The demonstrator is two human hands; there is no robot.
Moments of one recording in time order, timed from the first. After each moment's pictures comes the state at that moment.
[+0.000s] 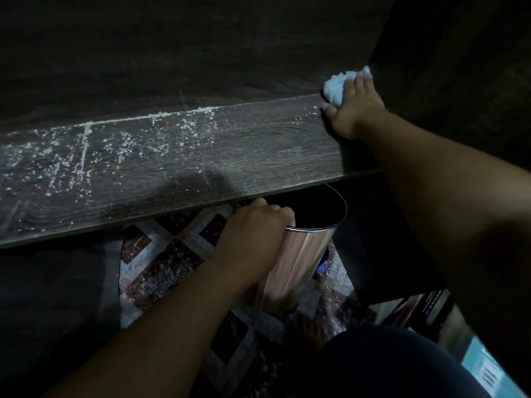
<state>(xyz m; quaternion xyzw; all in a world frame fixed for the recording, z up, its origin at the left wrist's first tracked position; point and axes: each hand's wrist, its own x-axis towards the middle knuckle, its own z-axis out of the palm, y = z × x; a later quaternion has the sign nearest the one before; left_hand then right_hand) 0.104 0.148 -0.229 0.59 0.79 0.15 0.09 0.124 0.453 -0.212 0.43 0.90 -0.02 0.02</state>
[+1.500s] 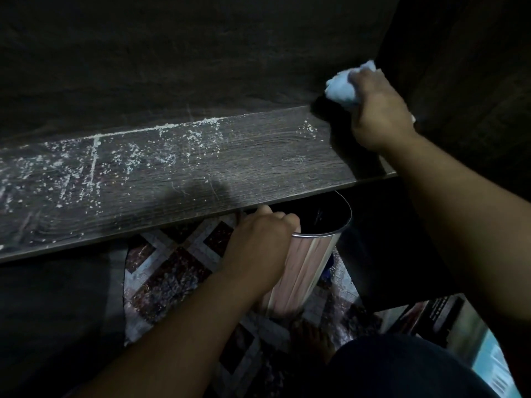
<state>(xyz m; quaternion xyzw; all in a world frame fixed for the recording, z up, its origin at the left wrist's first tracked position) 0.106 0.146 -0.229 0.58 0.79 0.17 0.09 0.157 0.418 -0.182 0.34 0.91 -0.09 -0.21</state>
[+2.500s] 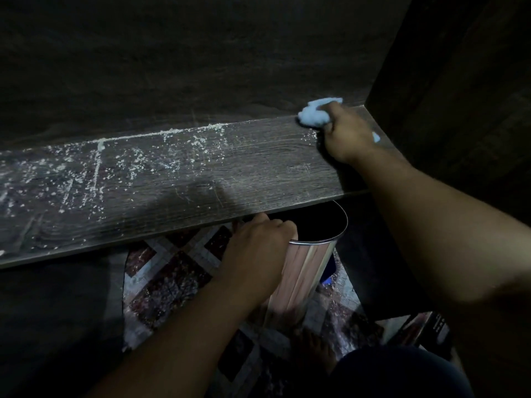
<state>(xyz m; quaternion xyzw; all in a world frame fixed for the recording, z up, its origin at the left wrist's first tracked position) 0.097 0.142 -0.231 0.57 0.80 0.17 0.09 0.115 0.408 -0.213 0.37 0.90 -0.17 -0.15</state>
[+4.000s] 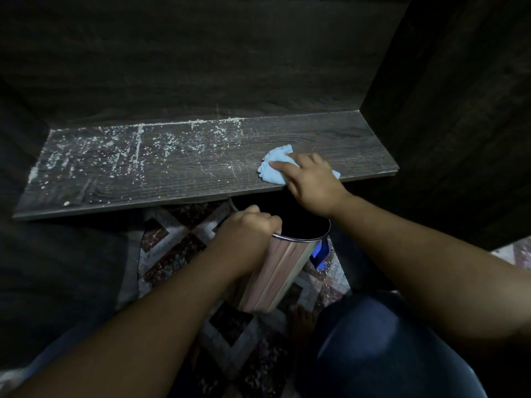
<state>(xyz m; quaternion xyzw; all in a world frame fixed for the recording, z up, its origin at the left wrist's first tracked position) 0.101 0.086 -0.217 0.62 0.76 0.16 0.05 0.159 0.287 -0.230 0.16 0.98 -0.06 -0.06</state>
